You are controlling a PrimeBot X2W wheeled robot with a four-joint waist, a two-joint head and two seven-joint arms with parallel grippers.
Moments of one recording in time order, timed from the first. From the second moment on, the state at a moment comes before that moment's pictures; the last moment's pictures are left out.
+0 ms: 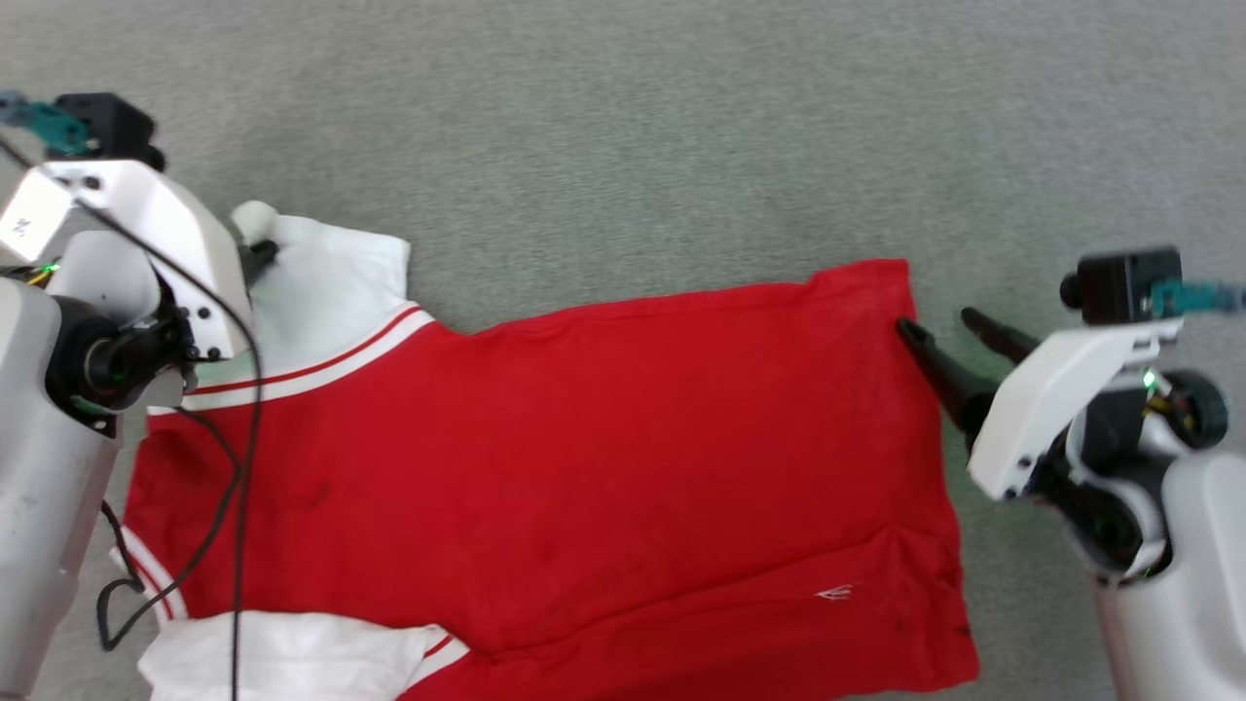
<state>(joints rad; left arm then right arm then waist) -0.80 0.62 -0.43 0.45 -0.90 -0.03 0.69 -0.37 -0.14 0.04 0.08 0.45 0.13 0.55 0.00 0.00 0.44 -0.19</state>
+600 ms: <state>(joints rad) -0.80 0.62 -0.45 0.24 -0.86 -0.01 0.63 -0.62 -0.22 0.10 0.33 0.39 0.13 0.94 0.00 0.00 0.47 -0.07</state>
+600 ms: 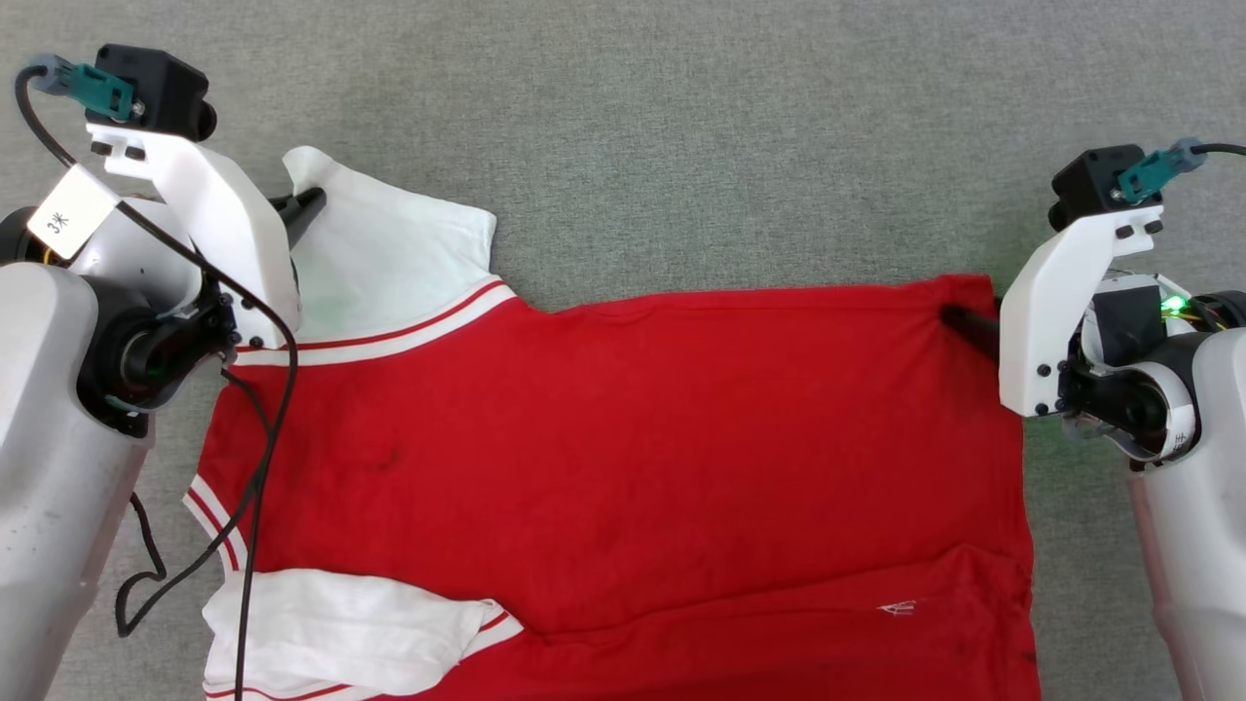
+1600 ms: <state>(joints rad) -0.16 0.64 -0.31 0.05 -0.98 0.10 0.32 -0.14 -0.16 -0.07 0.00 0.38 0.13 0.82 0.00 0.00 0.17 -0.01</state>
